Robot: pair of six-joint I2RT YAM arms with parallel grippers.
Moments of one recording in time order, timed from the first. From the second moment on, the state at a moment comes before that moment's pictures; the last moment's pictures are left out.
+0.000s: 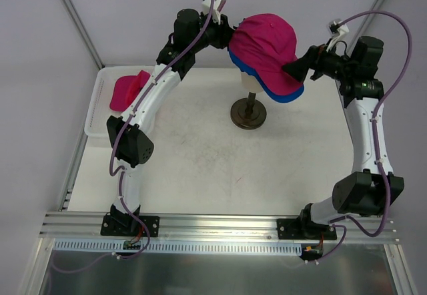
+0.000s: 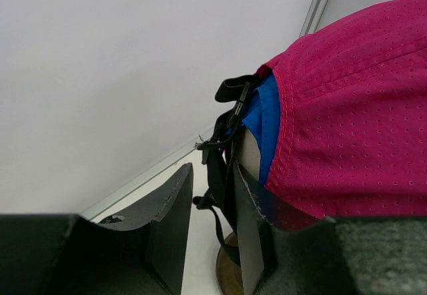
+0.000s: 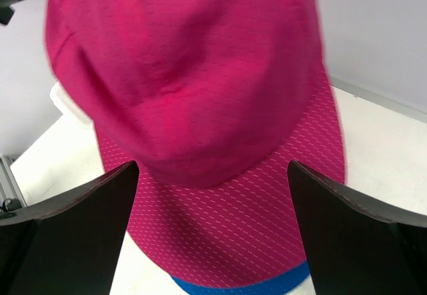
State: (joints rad) left arm -0.50 2.11 2.31 -0.21 0.25 -0.09; right arm -0.12 1.48 1.61 -0.38 -0.92 0.11
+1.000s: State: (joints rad) left arm -0.49 2.11 2.21 -0.12 0.28 -0.15; right arm 0.01 1.45 1.53 -0.29 -0.78 -0.04
